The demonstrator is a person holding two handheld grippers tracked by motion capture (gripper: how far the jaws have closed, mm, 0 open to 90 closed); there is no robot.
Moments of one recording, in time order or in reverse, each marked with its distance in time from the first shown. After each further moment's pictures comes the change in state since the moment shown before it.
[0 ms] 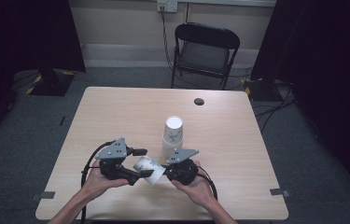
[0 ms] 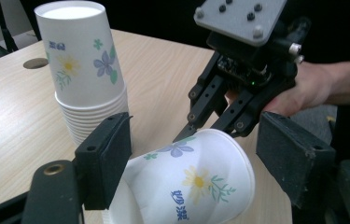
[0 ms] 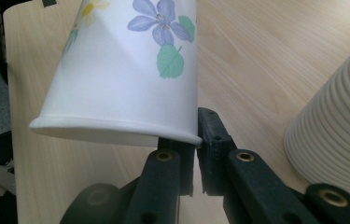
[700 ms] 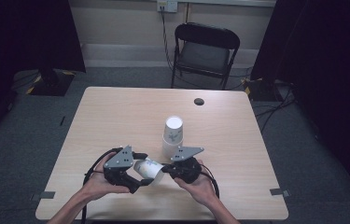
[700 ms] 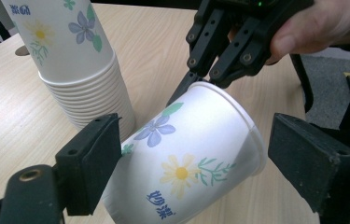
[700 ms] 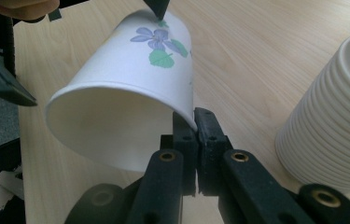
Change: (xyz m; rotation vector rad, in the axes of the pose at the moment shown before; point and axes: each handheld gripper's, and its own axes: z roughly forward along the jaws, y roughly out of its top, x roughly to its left) left arm -0.004 -0.015 0.013 0.119 0.015 0.130; right arm -0.006 0.001 -0.010 -0.032 0.012 0.021
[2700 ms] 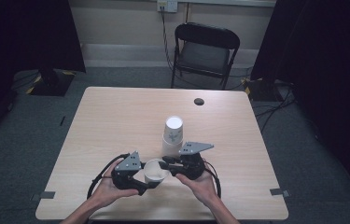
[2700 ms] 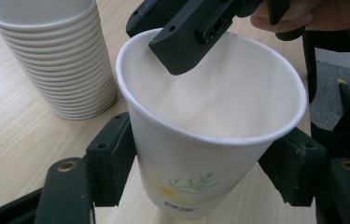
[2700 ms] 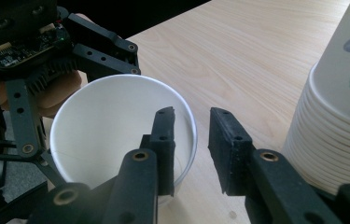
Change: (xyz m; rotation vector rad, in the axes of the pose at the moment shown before) left arm -0.008 -0.018 0.028 0.032 -0.018 -0.137; right arm -0.008 0.003 -0.012 -0.136 0.035 0.142
